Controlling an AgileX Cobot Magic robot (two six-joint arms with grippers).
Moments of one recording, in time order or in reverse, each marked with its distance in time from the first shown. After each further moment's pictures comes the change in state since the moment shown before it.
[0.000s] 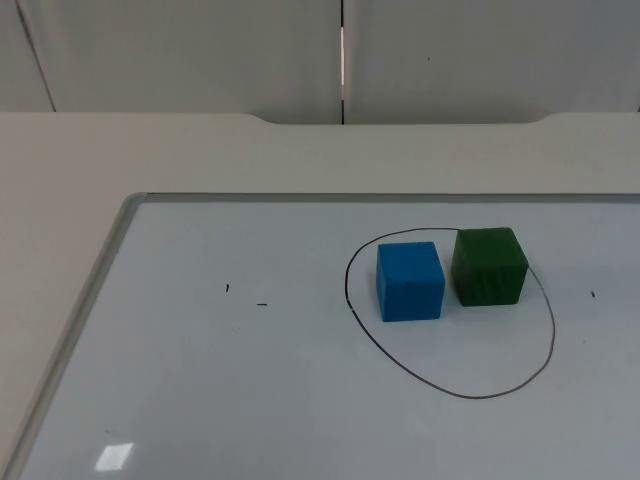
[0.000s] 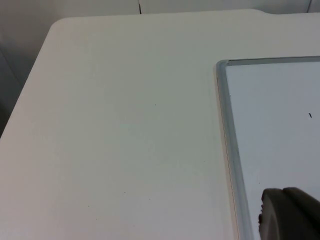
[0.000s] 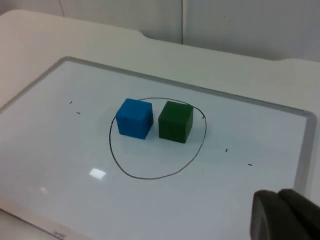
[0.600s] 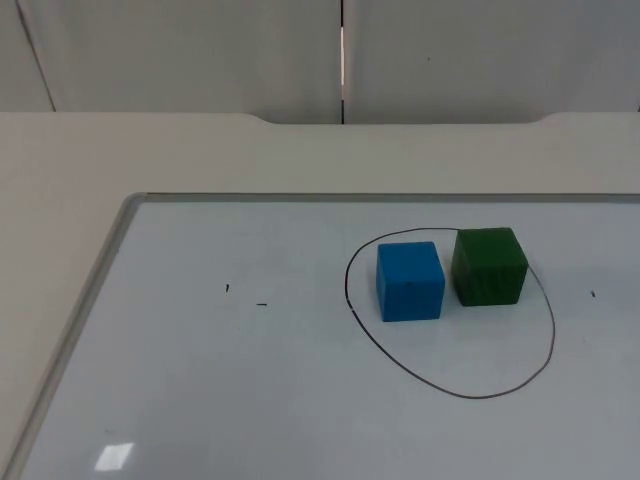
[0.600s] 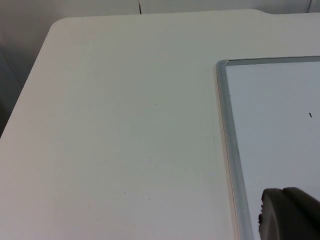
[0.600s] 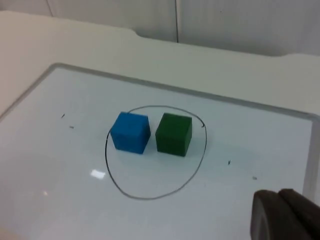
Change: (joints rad) right arm 0.000 0.247 -0.023 -0.012 -0.176 0.057; left arm 0.000 0.000 0.000 0.000 0.000 0.000
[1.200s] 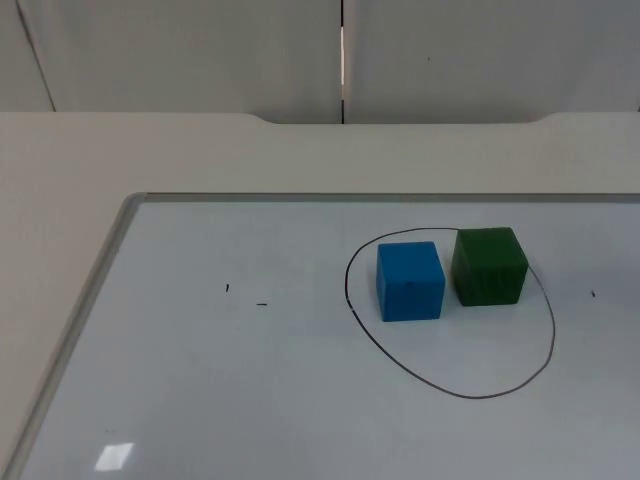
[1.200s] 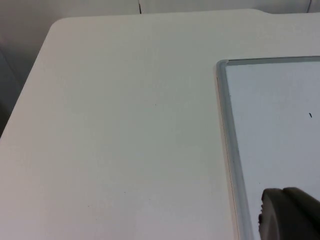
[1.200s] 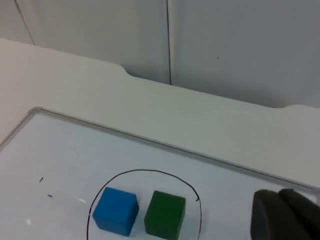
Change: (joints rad) right arm 0.000 0.559 -0.250 -0.039 -0.311 0.000; left arm 0.000 0.000 0.000 0.000 0.000 0.000
